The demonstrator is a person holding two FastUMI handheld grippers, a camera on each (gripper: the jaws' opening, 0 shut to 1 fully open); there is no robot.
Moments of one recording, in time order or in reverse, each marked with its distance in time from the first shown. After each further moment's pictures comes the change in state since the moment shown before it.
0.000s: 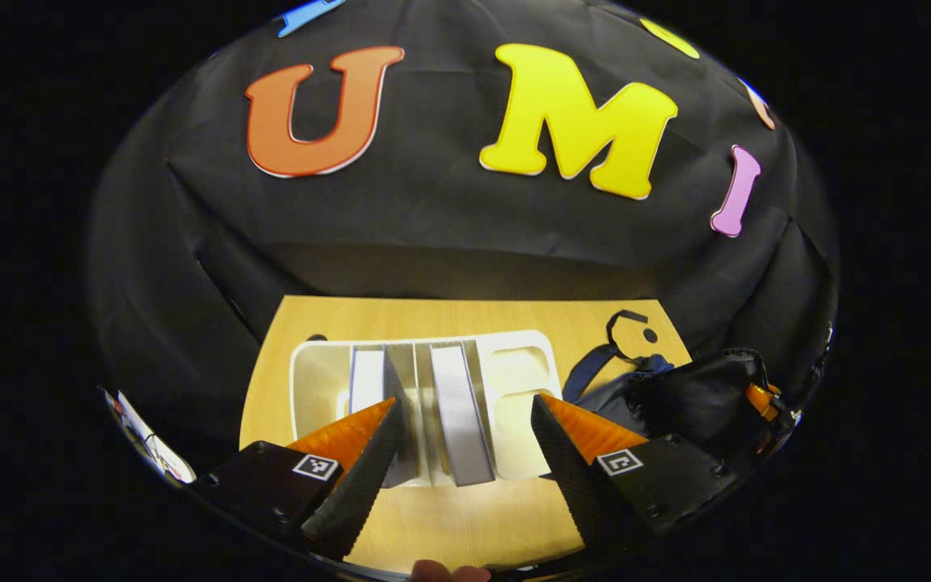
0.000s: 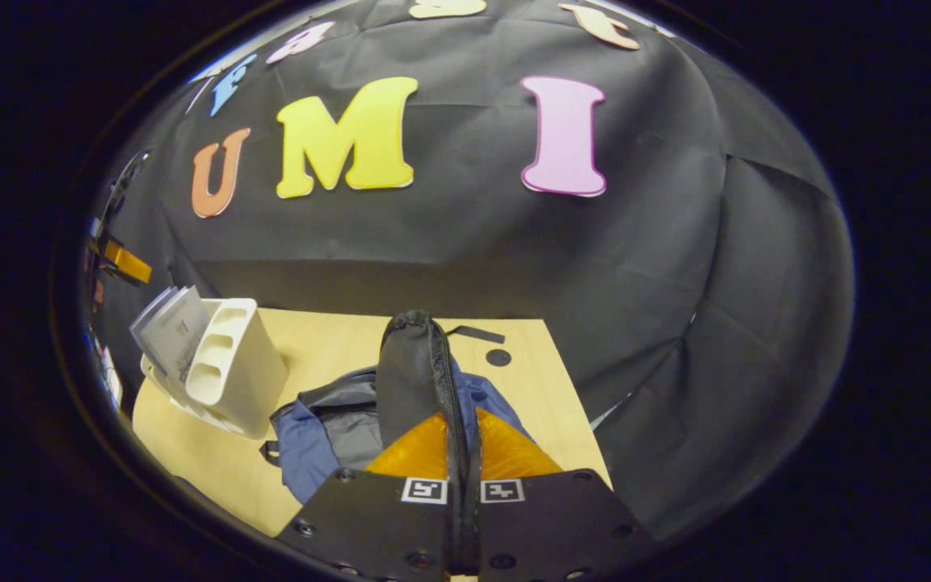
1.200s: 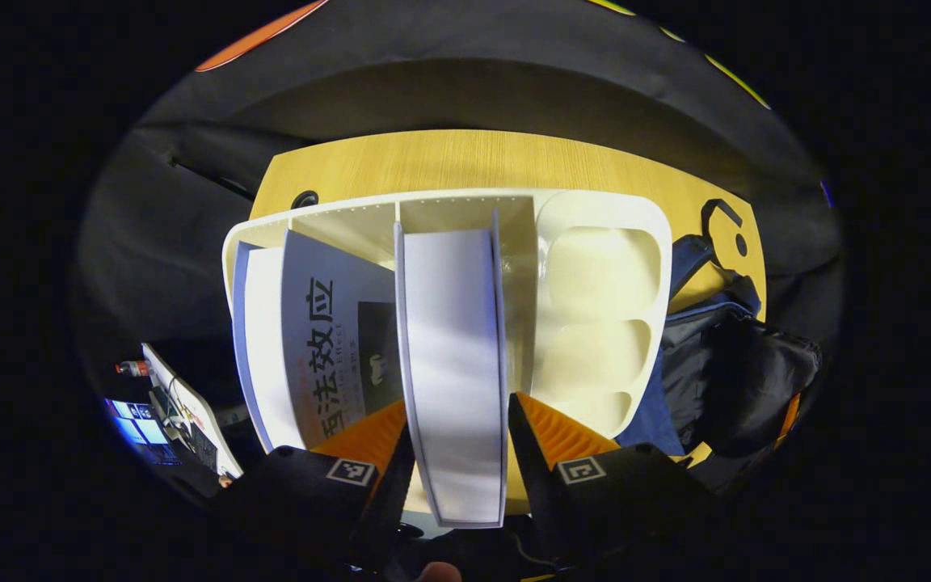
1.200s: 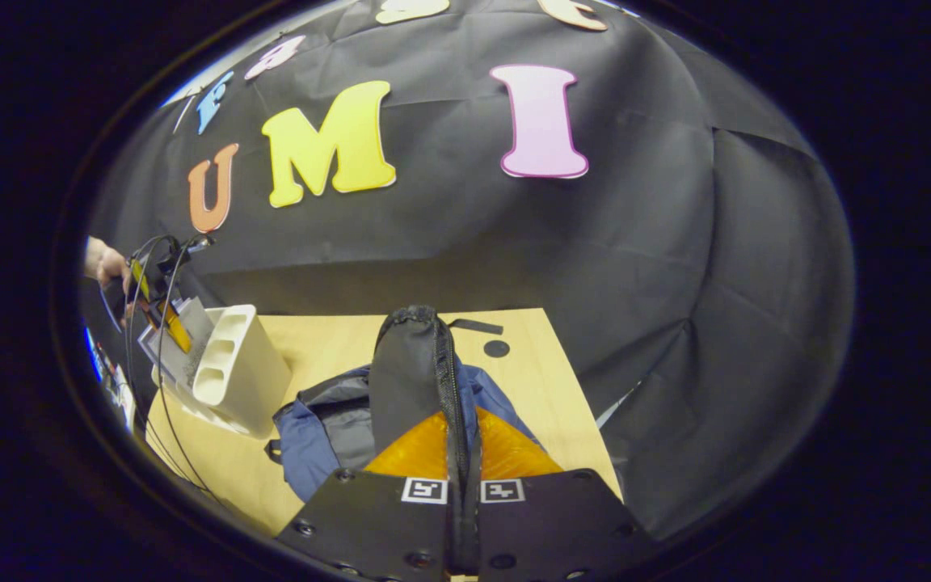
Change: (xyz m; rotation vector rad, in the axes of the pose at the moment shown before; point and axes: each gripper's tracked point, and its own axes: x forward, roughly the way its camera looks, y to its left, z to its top) left arm 0.104 0.011 -0.079 -0.077 0.606 0.187; right arm 0.001 -0.023 -0.012 0.056 0.008 0.052
